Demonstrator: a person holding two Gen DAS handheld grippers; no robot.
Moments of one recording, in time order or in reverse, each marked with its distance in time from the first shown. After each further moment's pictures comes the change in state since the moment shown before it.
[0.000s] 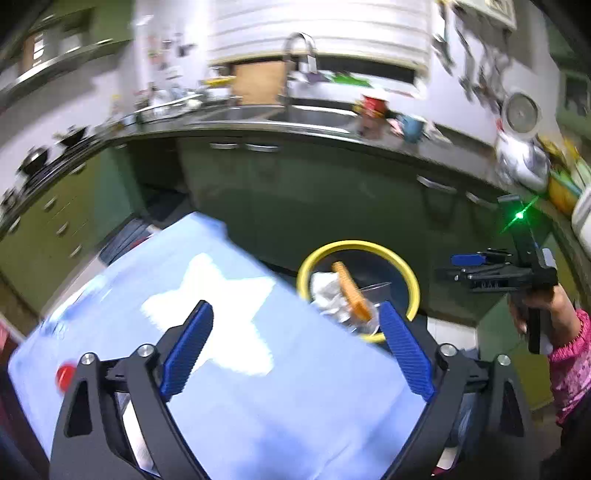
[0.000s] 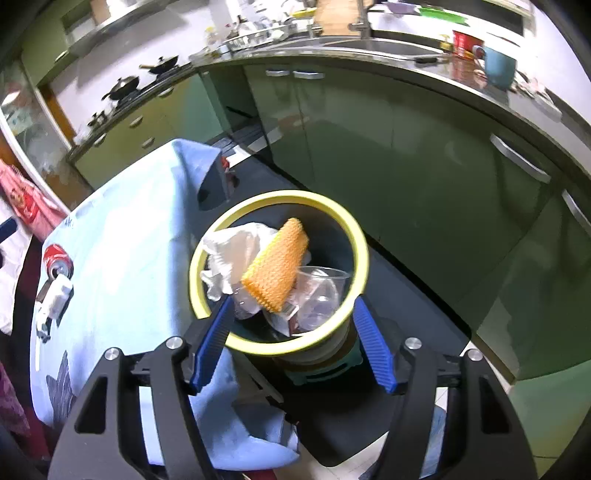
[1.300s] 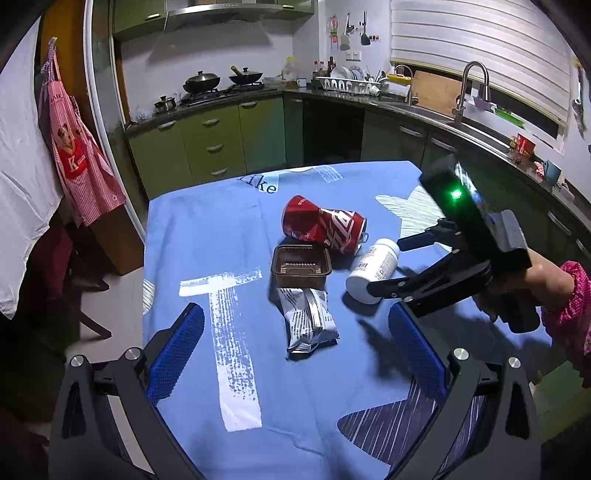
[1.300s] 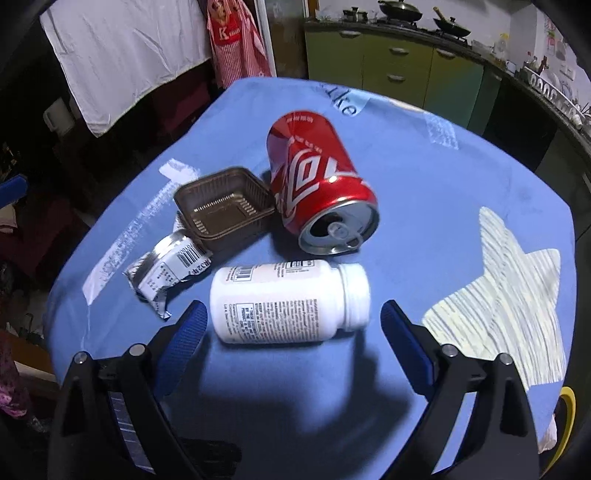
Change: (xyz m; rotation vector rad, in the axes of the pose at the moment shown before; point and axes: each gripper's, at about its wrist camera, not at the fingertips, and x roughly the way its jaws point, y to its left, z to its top) left arm -0.146 0.168 -0.195 -0.355 0.026 0.448; right arm 0.126 0.426 -0.037 -0.821 0.195 0.419
